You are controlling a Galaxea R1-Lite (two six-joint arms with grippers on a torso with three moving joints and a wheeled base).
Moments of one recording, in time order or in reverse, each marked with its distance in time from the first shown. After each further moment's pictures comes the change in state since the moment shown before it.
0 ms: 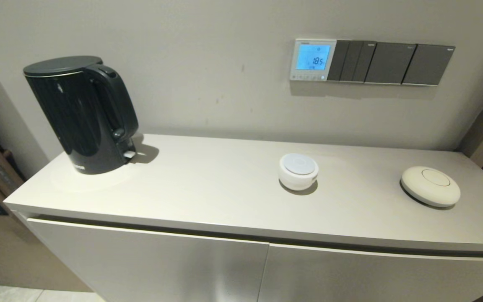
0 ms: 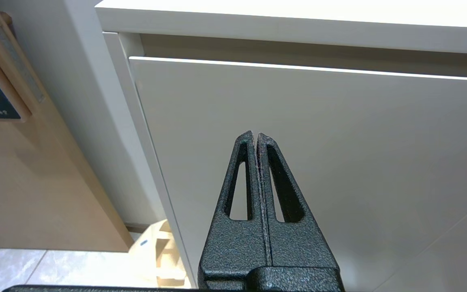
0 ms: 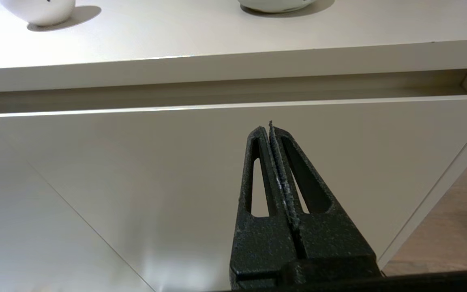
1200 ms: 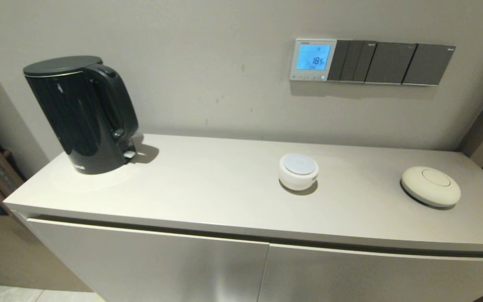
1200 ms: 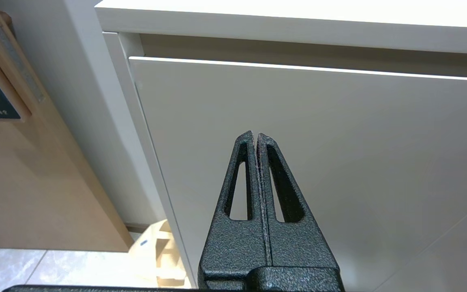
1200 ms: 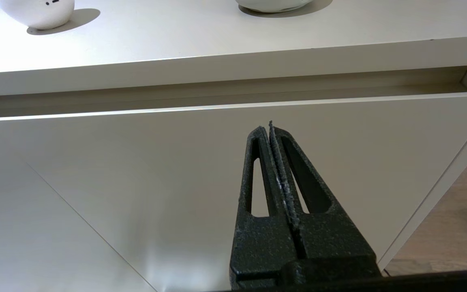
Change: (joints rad) left arm 0.000 0.000 0.000 0.000 0.000 0.000; right arm -0.001 -0.006 0.000 0.005 0.002 0.015
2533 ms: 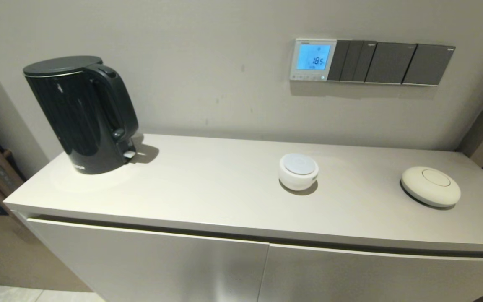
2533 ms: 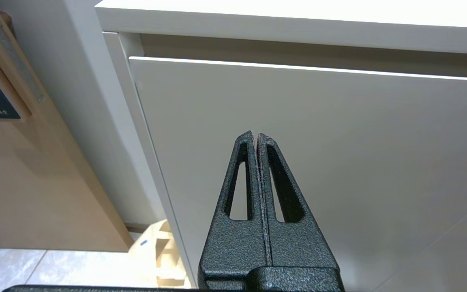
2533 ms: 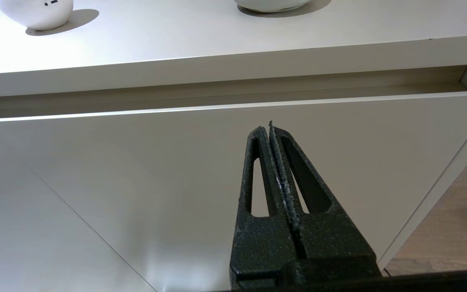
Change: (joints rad) left arm 0.000 0.000 0.000 0.000 0.000 0.000; right arm -0.001 0.000 0.000 0.002 -0.003 0.002
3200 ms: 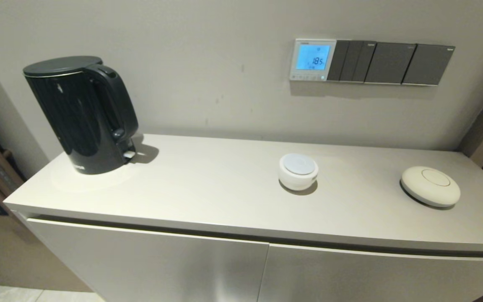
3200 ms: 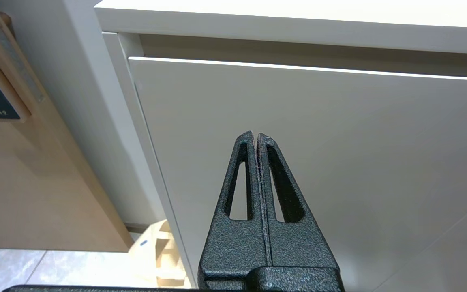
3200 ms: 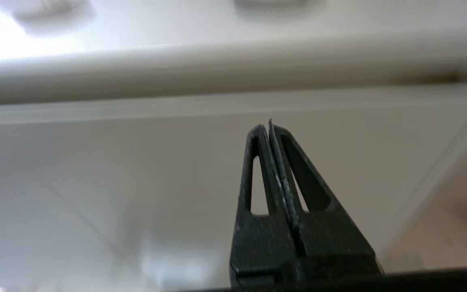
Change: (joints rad) left arm 0.000 0.000 0.000 0.000 0.000 0.000; right arm -0.001 0.042 -0.042 -0.075 -0.005 -0.019
